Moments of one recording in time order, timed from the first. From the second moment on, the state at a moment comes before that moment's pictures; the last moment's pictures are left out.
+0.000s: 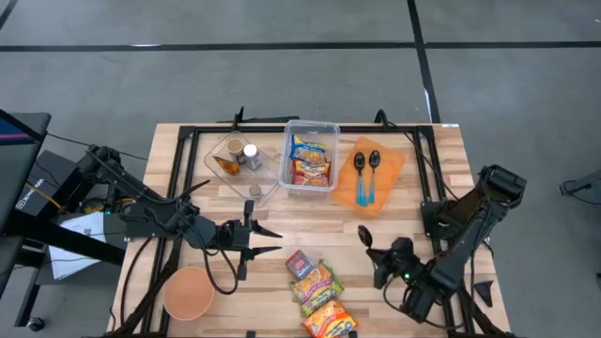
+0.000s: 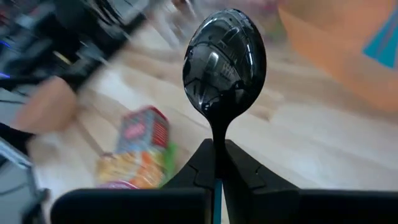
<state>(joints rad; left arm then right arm) -0.56 1.23 0.90 0.16 -0.55 0.06 0.98 1.59 0.96 -0.88 1.07 2.06</state>
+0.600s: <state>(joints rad) -0.56 1.23 0.90 0.16 -0.55 0.06 0.72 1.33 0.91 -1.23 1.18 2.11</state>
